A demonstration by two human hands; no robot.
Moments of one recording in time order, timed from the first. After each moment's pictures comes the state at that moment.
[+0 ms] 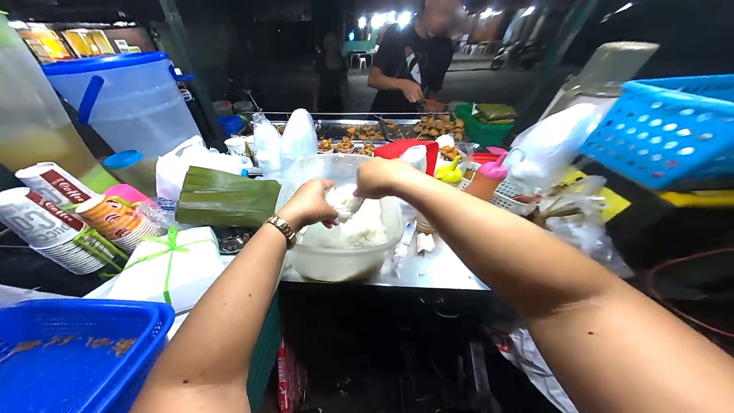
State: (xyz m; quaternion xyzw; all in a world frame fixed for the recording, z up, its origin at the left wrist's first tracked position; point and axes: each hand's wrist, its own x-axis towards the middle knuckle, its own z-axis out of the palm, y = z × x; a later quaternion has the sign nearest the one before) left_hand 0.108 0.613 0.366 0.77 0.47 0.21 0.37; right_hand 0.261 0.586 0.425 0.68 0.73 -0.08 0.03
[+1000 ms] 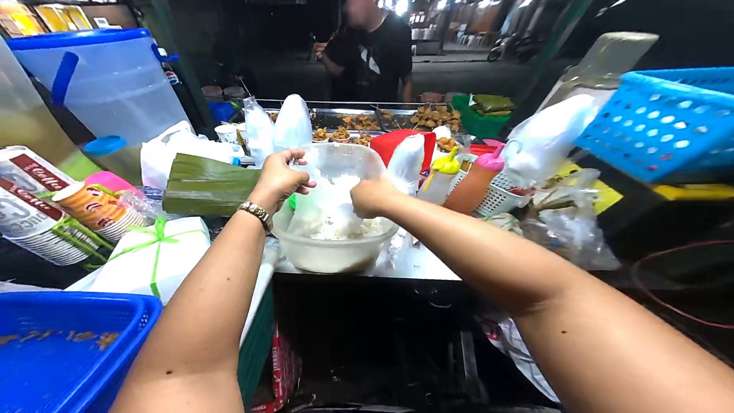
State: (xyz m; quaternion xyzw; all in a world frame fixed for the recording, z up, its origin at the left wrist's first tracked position) left_hand 0.083 0.632 0.372 0.65 0.49 0.41 0.41; right_hand 0.259 0.595 0.364 0.65 0.75 -0.03 0.13
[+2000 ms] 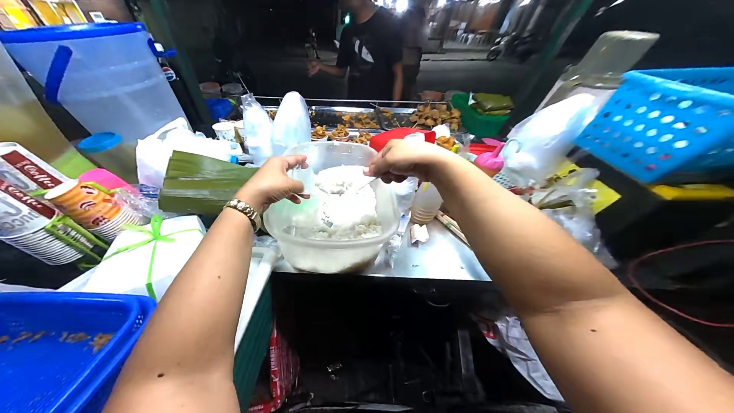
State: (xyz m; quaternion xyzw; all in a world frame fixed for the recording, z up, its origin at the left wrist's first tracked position) left_hand 0.066 0.638 0.372 0.73 0.46 0.30 0.41; right_hand 0.320 0.600 0.408 0.63 0.66 -0.35 -0.19
